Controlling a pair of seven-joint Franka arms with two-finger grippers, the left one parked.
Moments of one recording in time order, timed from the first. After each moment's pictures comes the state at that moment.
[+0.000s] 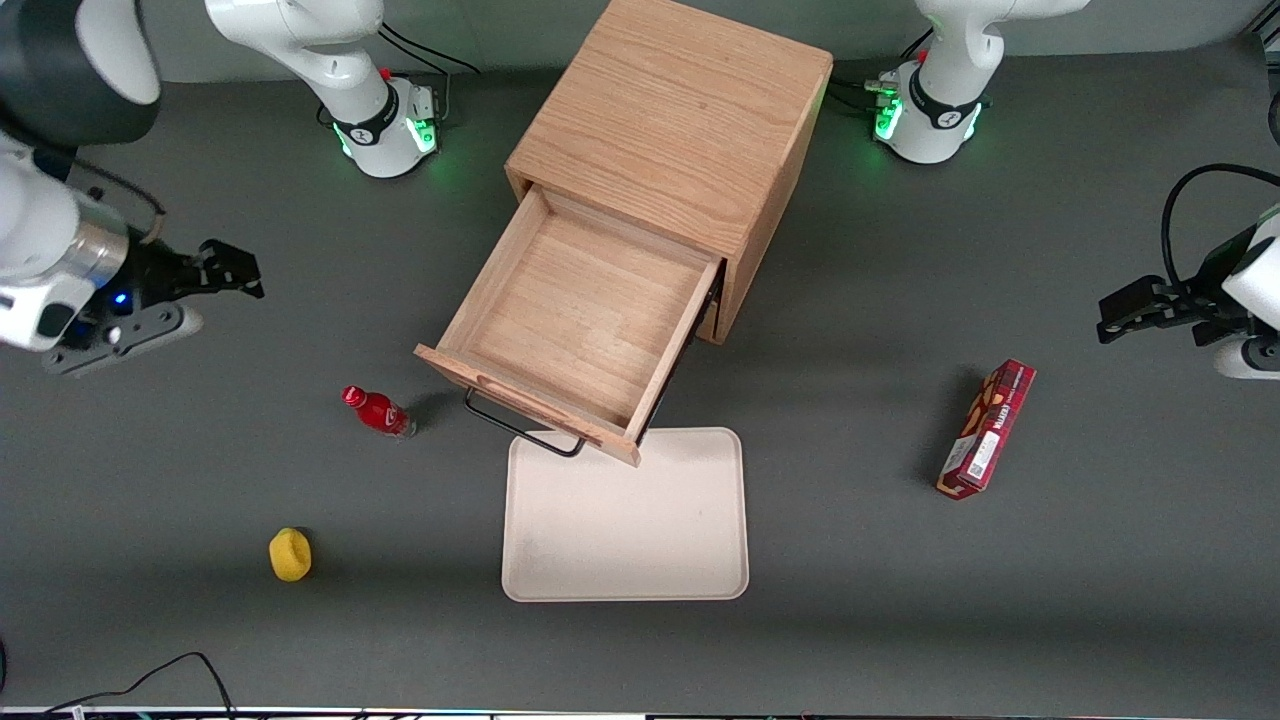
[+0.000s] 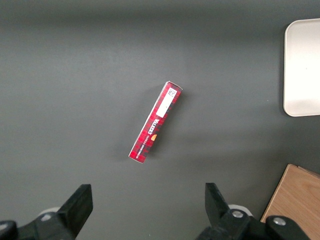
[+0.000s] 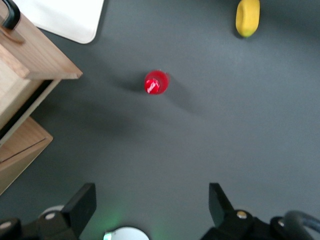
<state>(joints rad) 0.02 -0.01 0.07 -1.73 -0.01 1.58 -0.24</state>
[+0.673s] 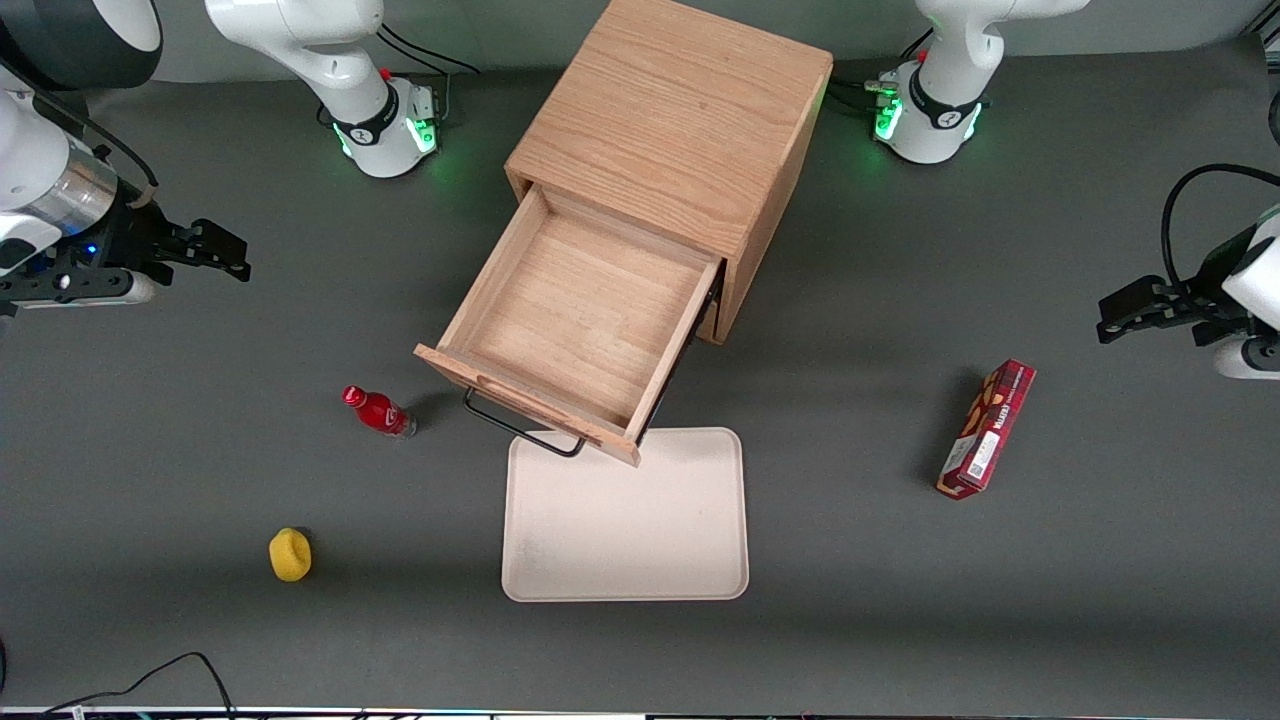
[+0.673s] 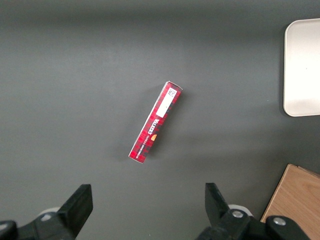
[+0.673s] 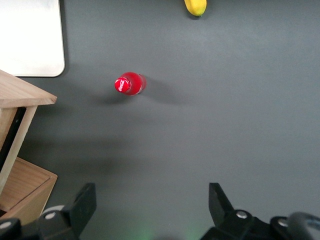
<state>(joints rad) 0.02 -0.15 0.02 -1.87 -0.01 1.67 0.05</state>
